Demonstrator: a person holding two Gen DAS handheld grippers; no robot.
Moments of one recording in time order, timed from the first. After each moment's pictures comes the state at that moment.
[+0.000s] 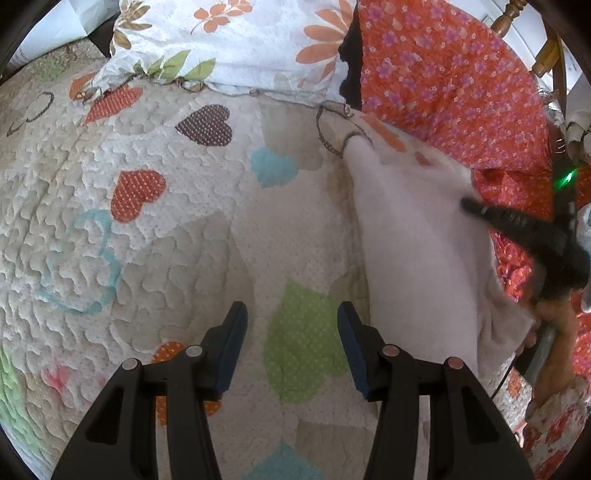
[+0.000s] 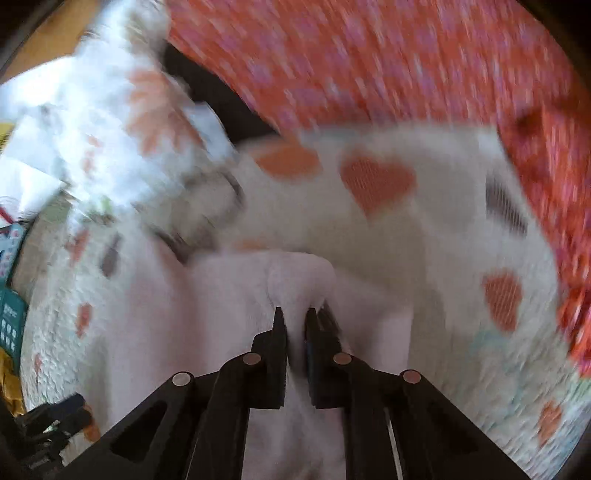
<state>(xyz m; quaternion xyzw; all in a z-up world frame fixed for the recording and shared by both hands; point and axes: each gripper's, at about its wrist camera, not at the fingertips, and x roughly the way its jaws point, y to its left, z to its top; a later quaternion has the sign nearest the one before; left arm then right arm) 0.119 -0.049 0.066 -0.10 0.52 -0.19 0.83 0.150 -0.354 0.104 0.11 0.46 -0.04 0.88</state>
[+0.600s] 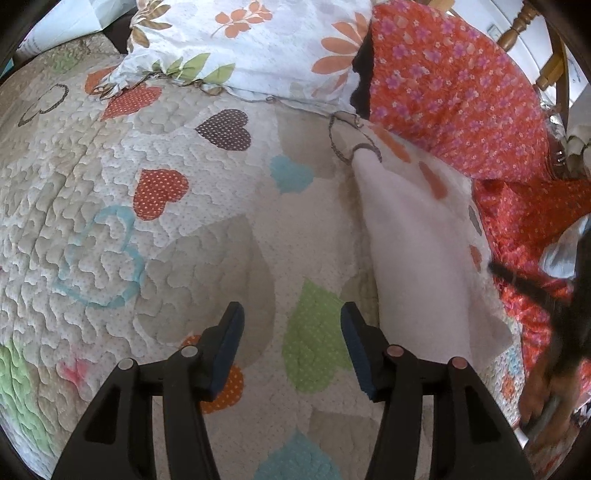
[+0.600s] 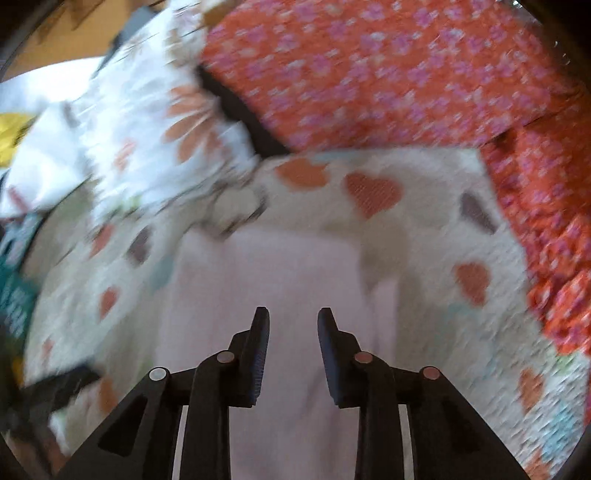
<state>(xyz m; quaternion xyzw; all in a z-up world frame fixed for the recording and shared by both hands) 0.115 -0.030 0.071 -0.11 0.53 -0.18 0.82 0.083 -0.332 0.133 0.10 0.47 -0.02 0.88</state>
